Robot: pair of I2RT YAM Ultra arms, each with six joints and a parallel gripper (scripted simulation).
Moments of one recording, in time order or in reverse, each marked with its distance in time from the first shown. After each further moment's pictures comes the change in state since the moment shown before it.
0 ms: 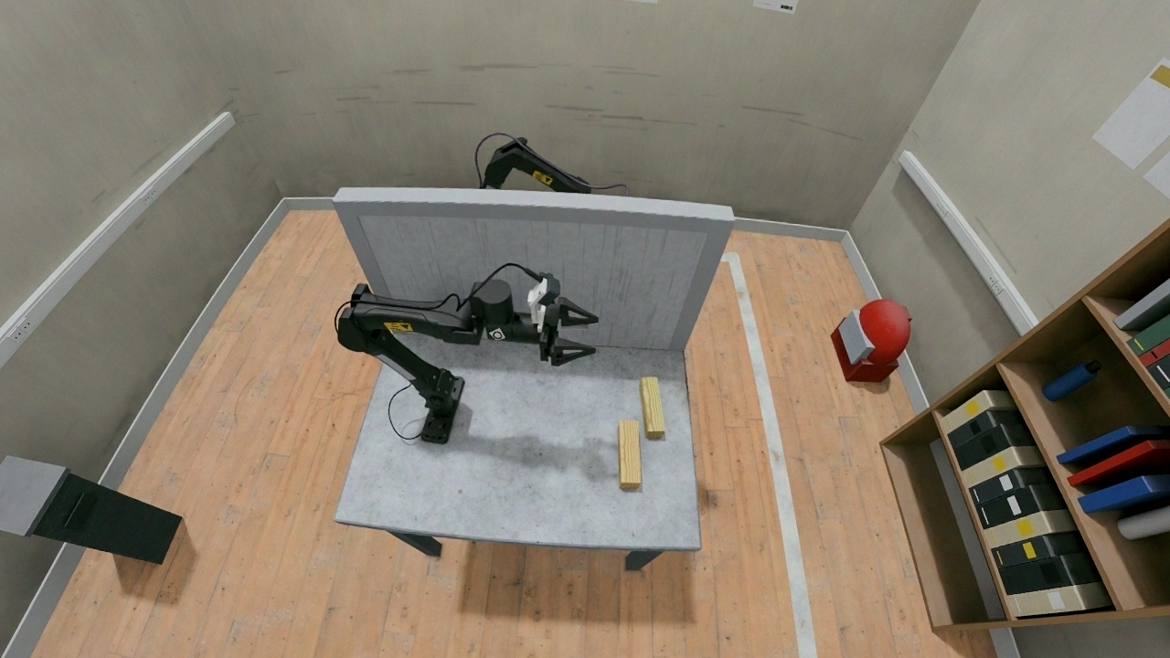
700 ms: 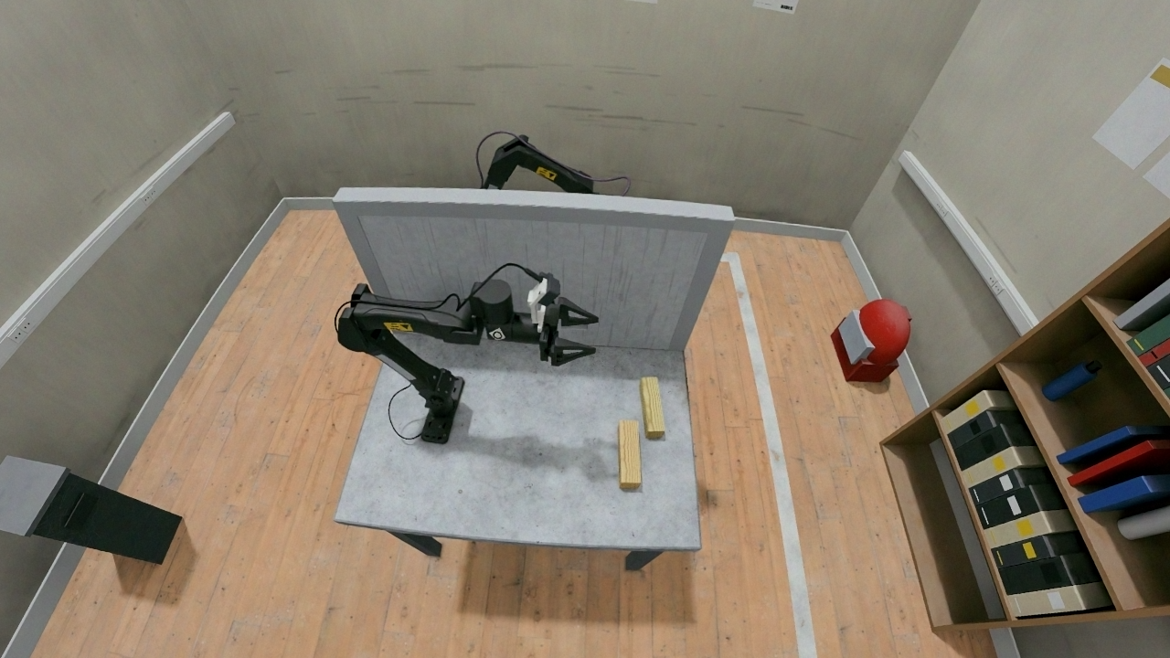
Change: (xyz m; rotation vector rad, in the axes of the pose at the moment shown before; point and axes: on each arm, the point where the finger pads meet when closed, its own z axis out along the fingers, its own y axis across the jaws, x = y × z) left arm 0.020 0.003 -0.025 -0.005 -0.011 0.004; right arm 0.000 0.000 0.000 0.000 0.000 0.000
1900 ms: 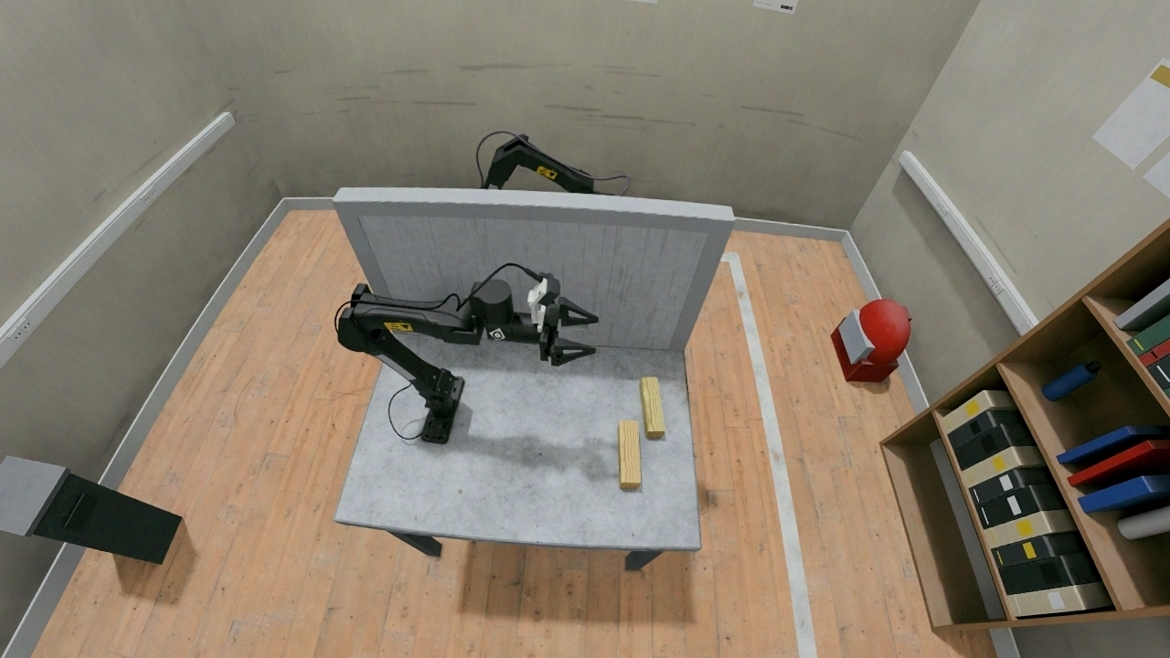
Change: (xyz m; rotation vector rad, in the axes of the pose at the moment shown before) left arm 0.003 0.000 -0.004 -0.001 -0.003 0.017; right arm 0.000 0.000 0.000 0.000 0.000 0.000
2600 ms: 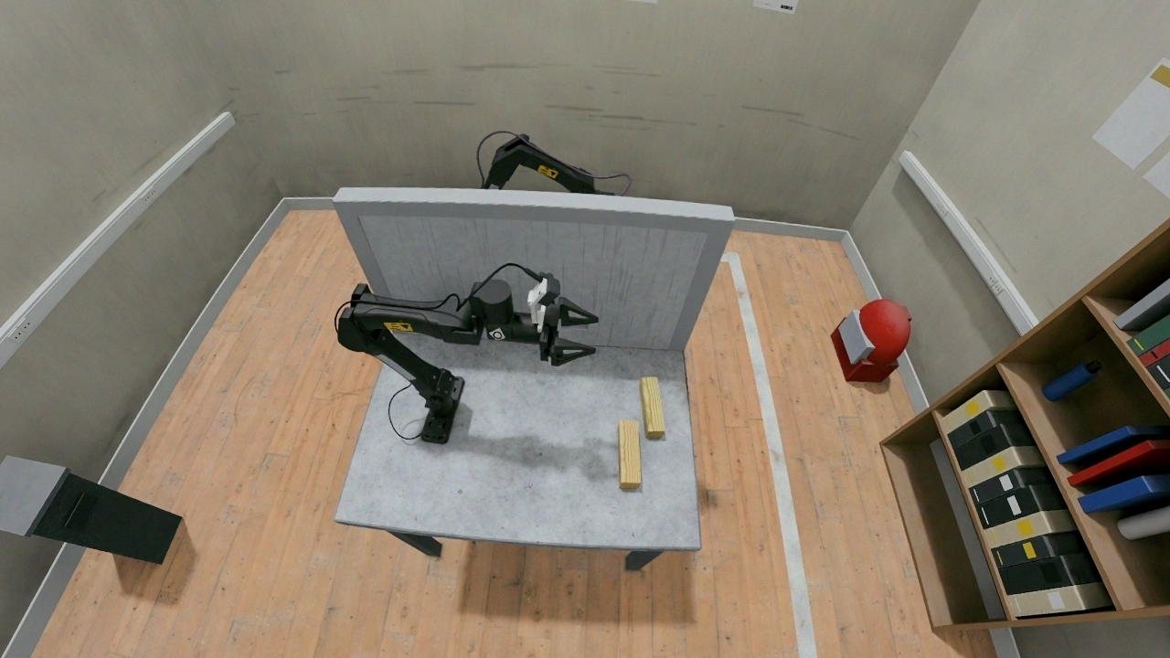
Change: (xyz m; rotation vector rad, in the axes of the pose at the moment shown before) left arm 0.007 -0.001 -0.006 0.003 0.002 -0.021; right arm 0.000 0.000 0.000 0.000 0.000 0.000
